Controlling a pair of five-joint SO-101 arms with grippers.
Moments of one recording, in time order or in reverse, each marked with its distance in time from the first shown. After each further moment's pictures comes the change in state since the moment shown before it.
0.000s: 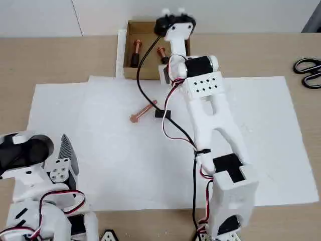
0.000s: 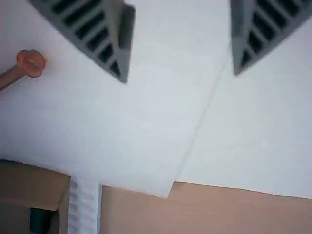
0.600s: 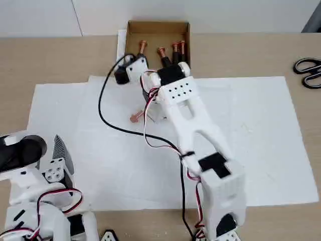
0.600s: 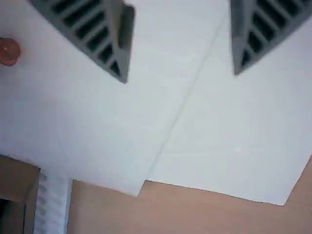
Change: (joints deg) left arm -4.0 0.0 0.2 0.0 0.4; right arm -8.6 6.9 -0.3 14.6 27.5
